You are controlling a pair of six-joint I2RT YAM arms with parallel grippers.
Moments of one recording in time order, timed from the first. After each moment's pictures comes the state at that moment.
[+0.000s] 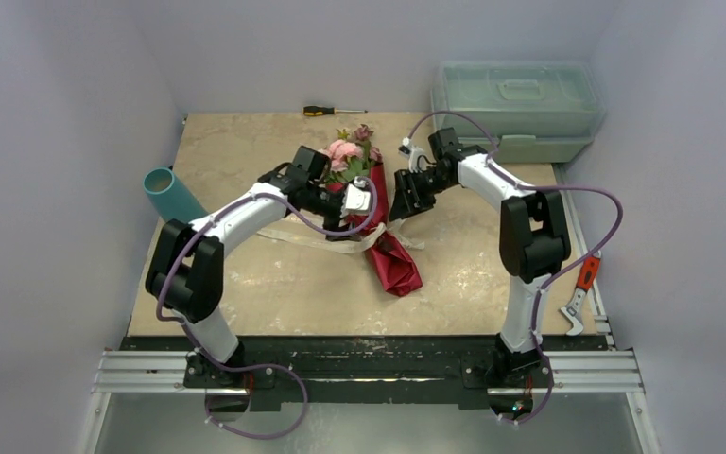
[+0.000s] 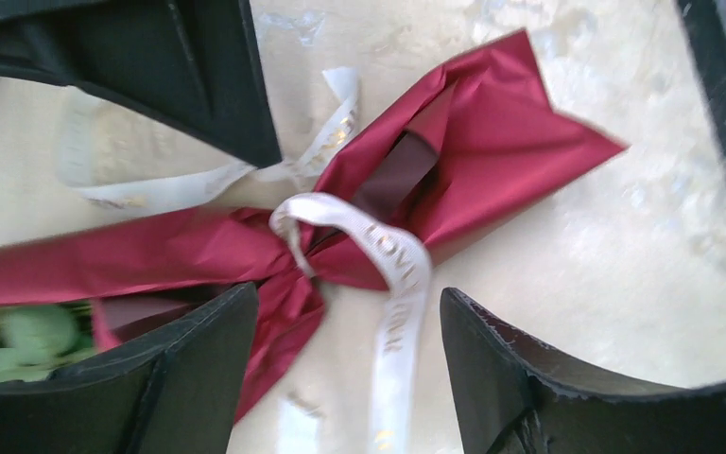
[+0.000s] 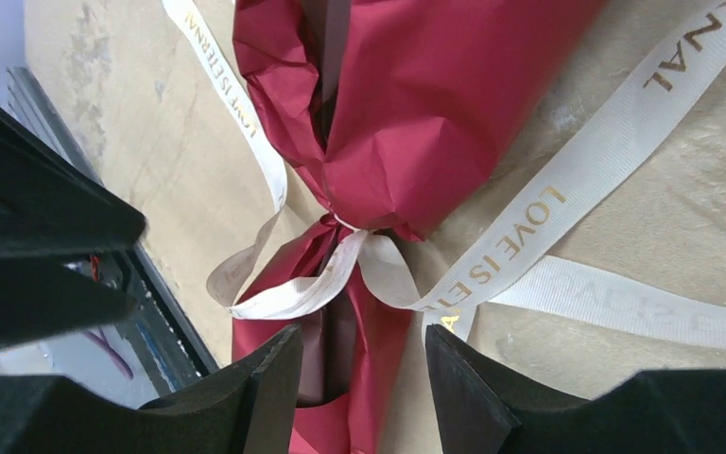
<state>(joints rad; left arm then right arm) -0.46 1.71 1.28 -0.54 0.85 1.11 0.30 1.99 1.53 -0.72 -0.73 -0.02</state>
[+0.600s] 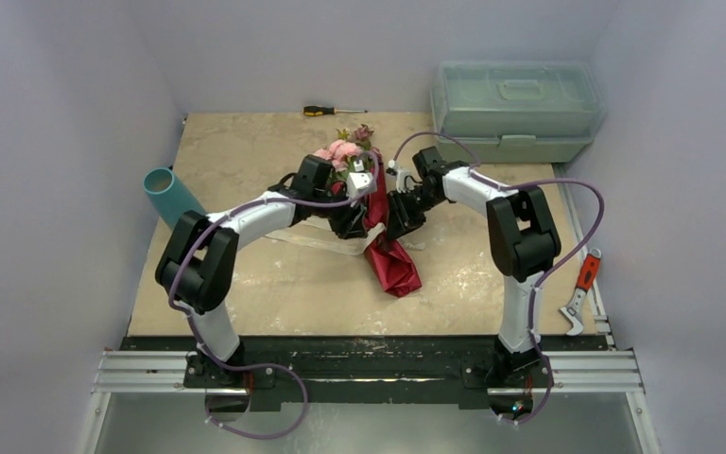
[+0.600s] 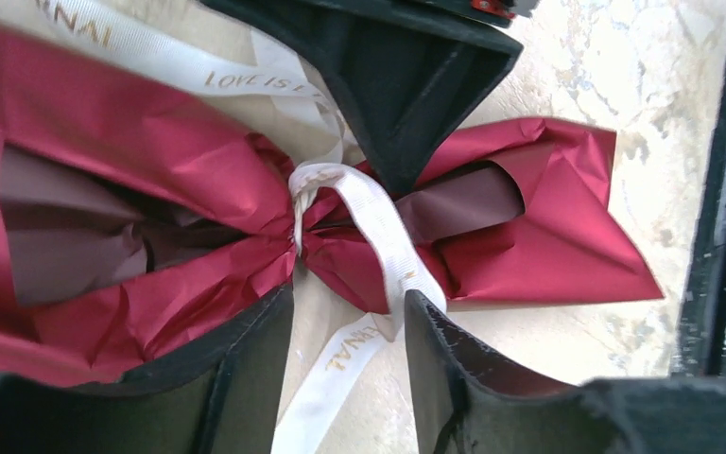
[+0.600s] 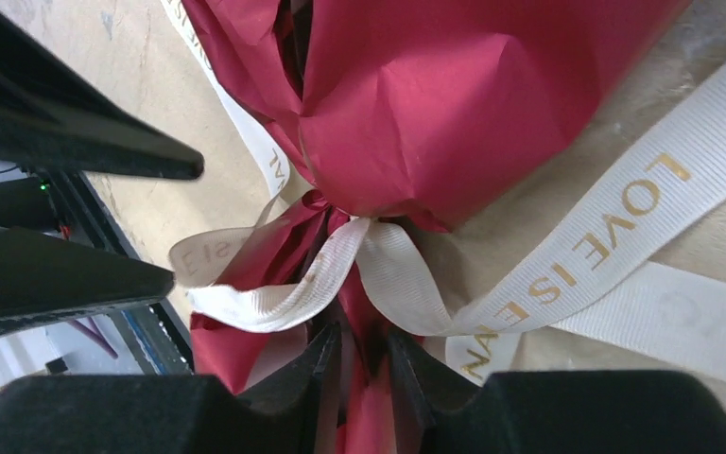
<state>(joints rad) -0.51 1.78 1.15 -0.18 0.67 0.36 0.36 2.02 1.43 -0.67 -0.70 -0.01</state>
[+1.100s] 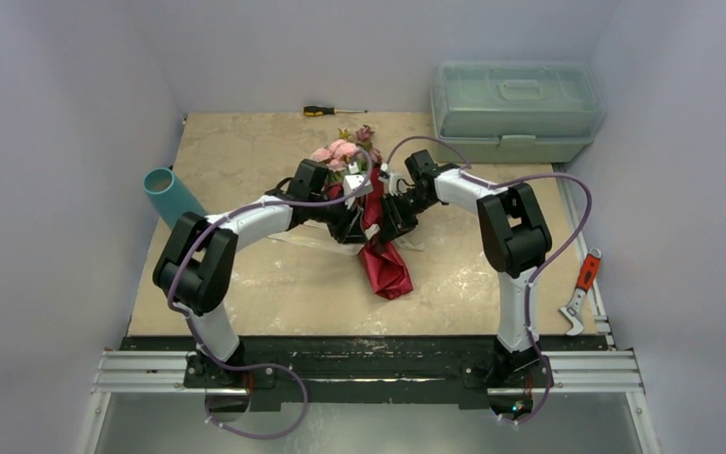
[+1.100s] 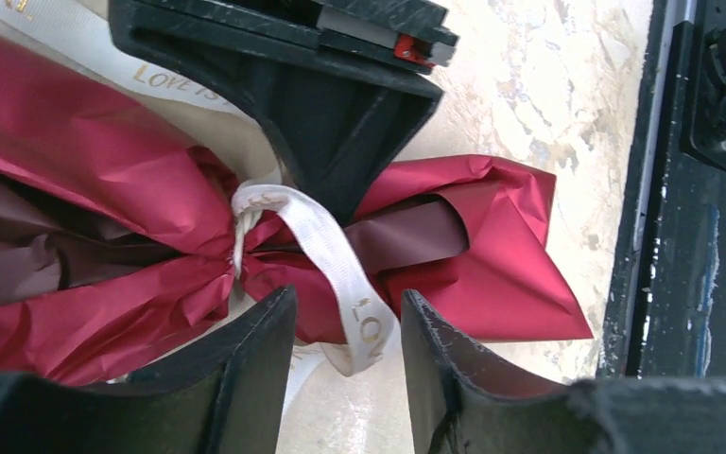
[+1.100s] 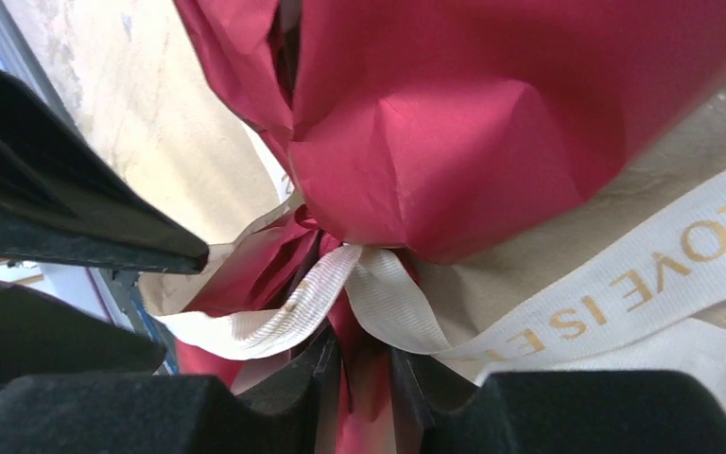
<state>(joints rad) -0.47 1.76 1.10 -0.16 0.80 0.25 0.41 2.08 1.44 -0.63 -0.74 0.02</state>
